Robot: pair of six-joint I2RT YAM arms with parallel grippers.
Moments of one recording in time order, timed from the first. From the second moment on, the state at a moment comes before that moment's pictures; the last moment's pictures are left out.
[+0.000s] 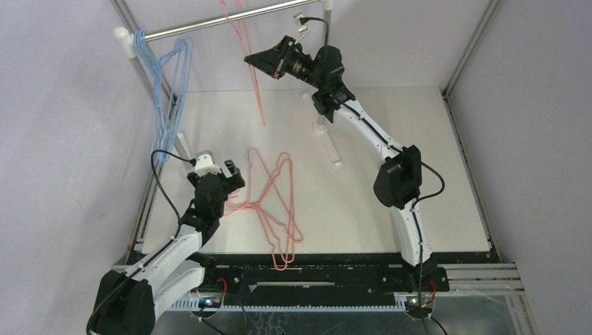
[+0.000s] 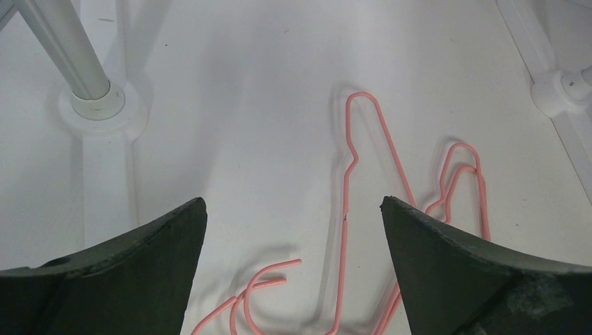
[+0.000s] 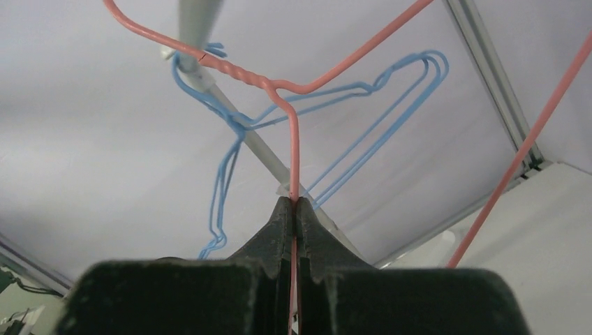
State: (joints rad) left arm -0.32 0.89 0.31 0.25 -0.44 -0.38; right arm 0.59 2.21 2.25 0.39 -0.59 0.92
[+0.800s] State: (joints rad) left arm -0.32 0.89 0.31 0.25 -0.43 -0.38; right arm 0.70 2.29 2.32 0.23 -0.54 0.78
